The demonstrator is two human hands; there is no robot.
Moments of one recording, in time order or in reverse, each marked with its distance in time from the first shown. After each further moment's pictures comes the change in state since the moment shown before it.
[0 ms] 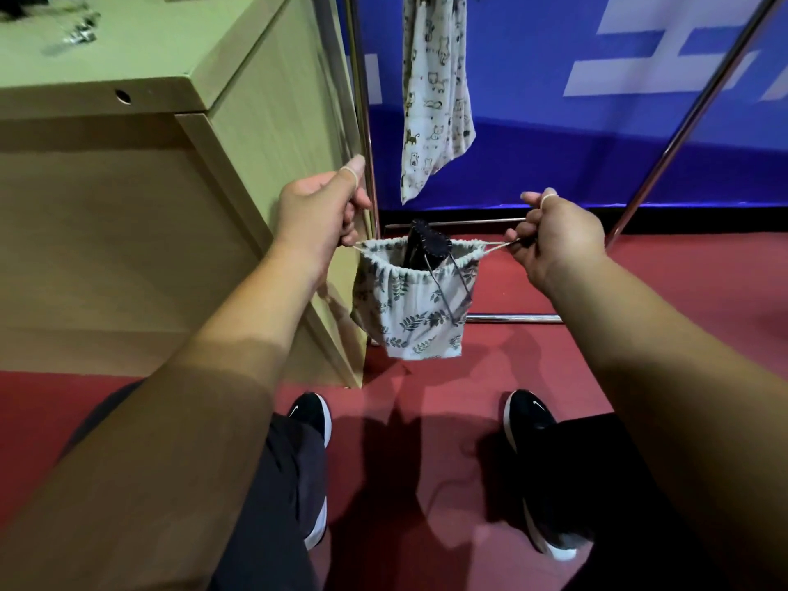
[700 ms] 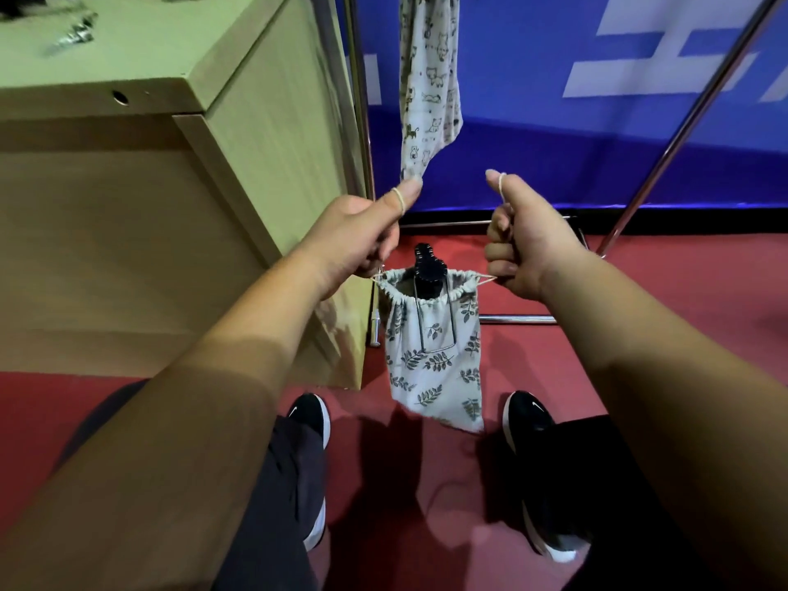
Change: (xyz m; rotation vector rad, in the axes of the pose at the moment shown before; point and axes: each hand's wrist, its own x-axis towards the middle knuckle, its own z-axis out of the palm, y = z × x) left_hand -0.016 0.002 0.014 0.277 -0.404 -0.036; right_hand -0.037 -0.003 0.009 -0.305 -0.319 0.132
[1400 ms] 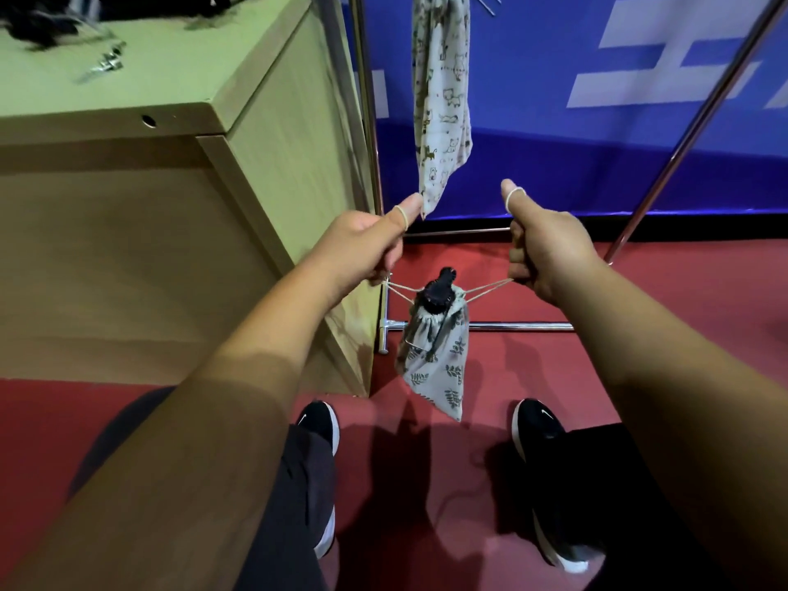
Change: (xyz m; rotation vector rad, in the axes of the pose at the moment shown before) left_hand 0.004 -0.010 -0.008 0.072 -0.002 0.013; right_hand 0.014 0.003 -0.017 -0.081 0.096 -0.154
